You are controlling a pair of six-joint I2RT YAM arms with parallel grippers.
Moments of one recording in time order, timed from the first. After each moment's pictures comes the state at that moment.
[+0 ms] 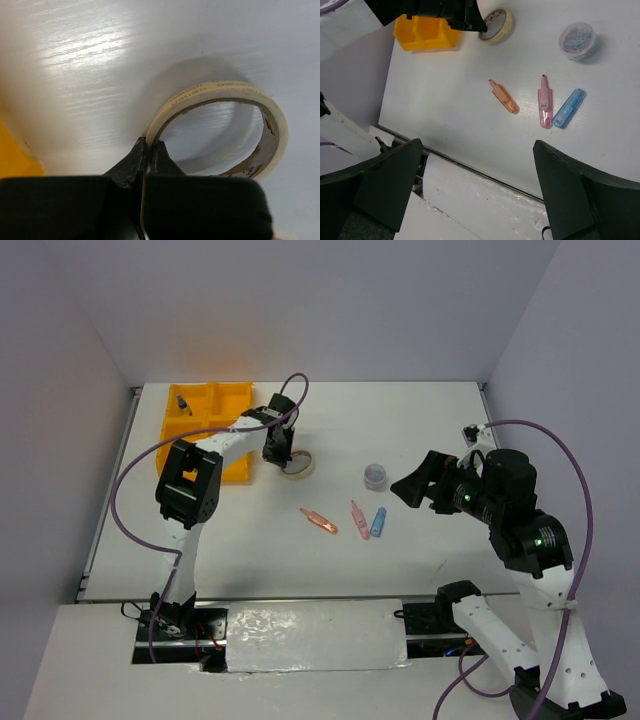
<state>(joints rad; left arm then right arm) -0.42 2.18 1.69 -0.64 -0.05 -0.27 0.23 0.73 1.15 -0.91 -0.33 0.51</state>
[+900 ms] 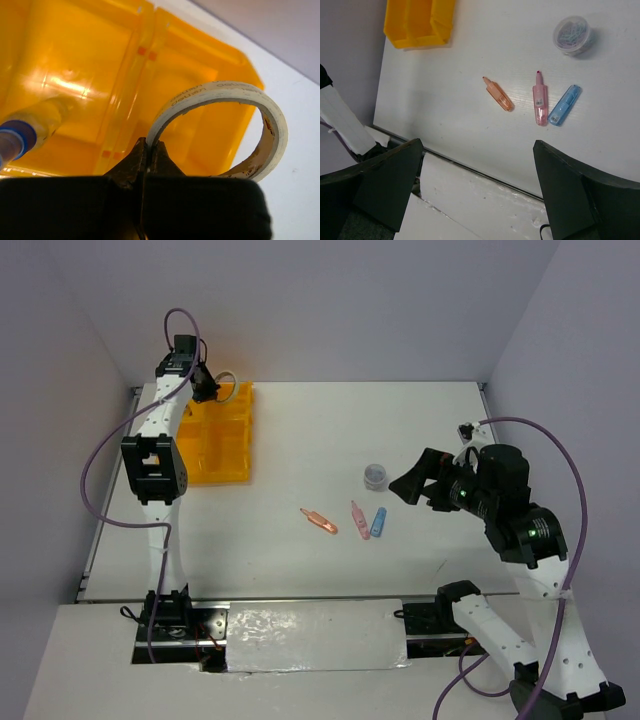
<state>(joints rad) 0.03 2.40 2.34 -0.77 -0.05 -0.51 0.23 0.76 1.14 -0.91 -0.32 0.51</state>
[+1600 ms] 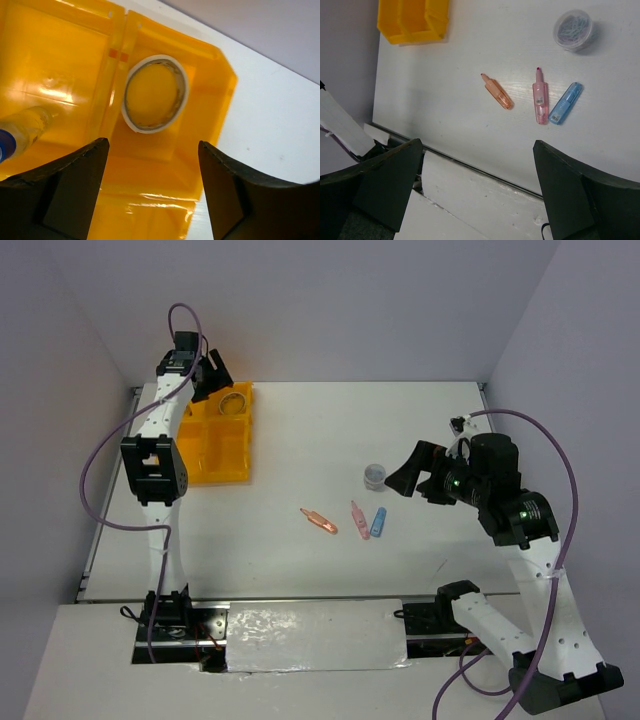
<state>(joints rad) 0.02 2.38 2.33 -0.72 0.02 -0.47 0.23 0.83 1.16 -0.90 -0.33 0.51</state>
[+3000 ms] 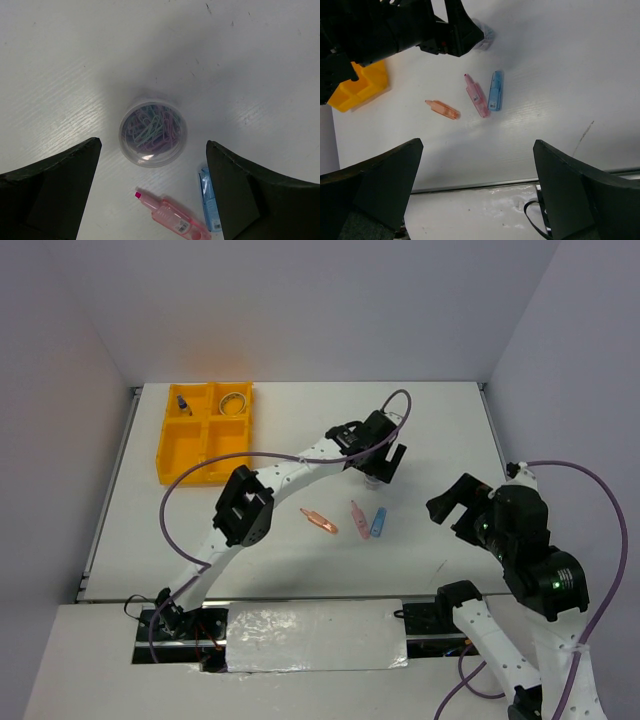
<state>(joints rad) -0.86 2.40 2.23 -0.69 -0.09 -0.30 0.23 0.56 1.13 -1.16 0.10 0.69</state>
